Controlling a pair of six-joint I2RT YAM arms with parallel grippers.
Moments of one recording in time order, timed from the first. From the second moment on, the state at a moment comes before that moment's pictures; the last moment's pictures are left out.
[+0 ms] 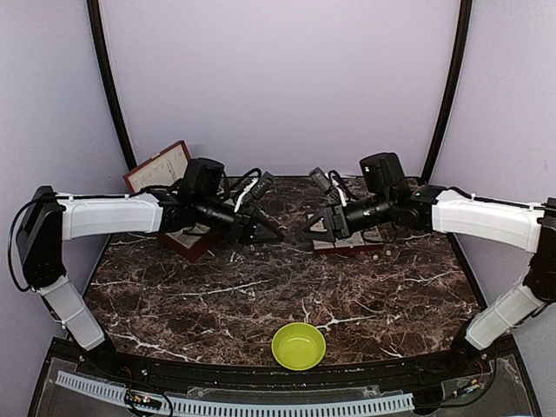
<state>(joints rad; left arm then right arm) -0.70 1.66 1.16 0.00 0.99 -0.08 0.72 1.46 1.09 -0.18 -0.75 0.33</state>
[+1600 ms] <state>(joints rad) -0.71 1.68 1.15 0.02 1.01 -0.09 0.77 1.58 1.23 -0.23 -0.80 0.26</state>
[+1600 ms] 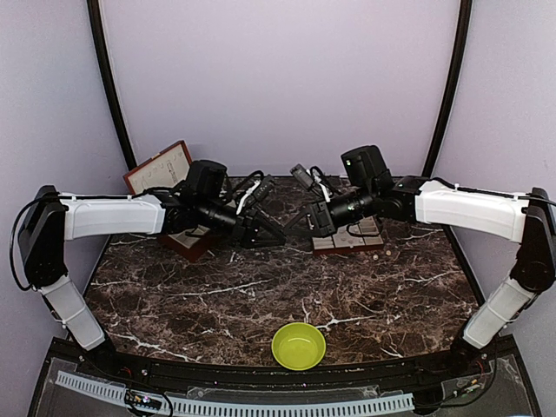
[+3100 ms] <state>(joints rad) -0.58 1.37 1.08 -0.12 0.56 0.02 0.57 1.95 1.36 -0.41 -0.16 -0.26</state>
